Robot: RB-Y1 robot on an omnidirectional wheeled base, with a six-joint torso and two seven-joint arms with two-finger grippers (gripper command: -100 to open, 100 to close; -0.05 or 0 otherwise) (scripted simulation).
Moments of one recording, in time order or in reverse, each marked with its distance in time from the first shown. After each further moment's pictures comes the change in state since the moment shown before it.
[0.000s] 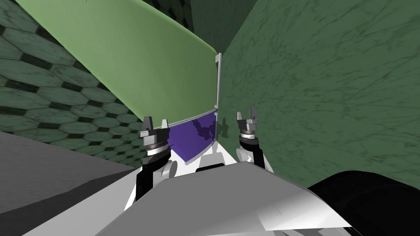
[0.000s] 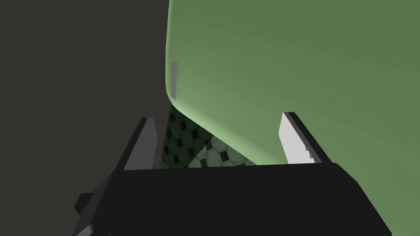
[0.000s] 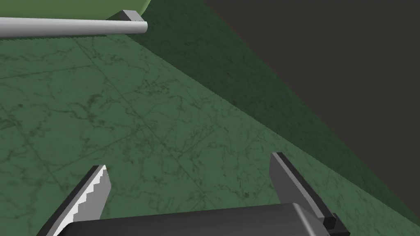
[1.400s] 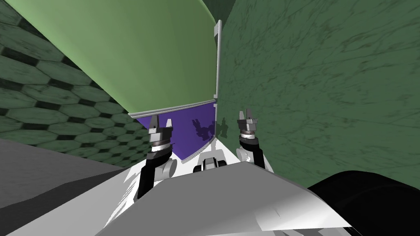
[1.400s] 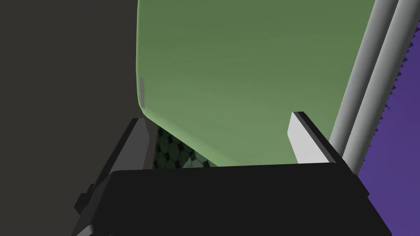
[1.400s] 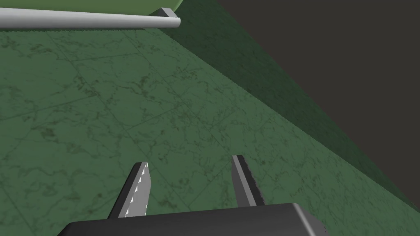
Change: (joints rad) left arm -0.055 0.079 0.005 0.041 0.001 0.035 -0.027; right arm 0.000 0.000 0.000 0.000 0.000 0.000 0.000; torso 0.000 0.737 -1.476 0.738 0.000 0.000
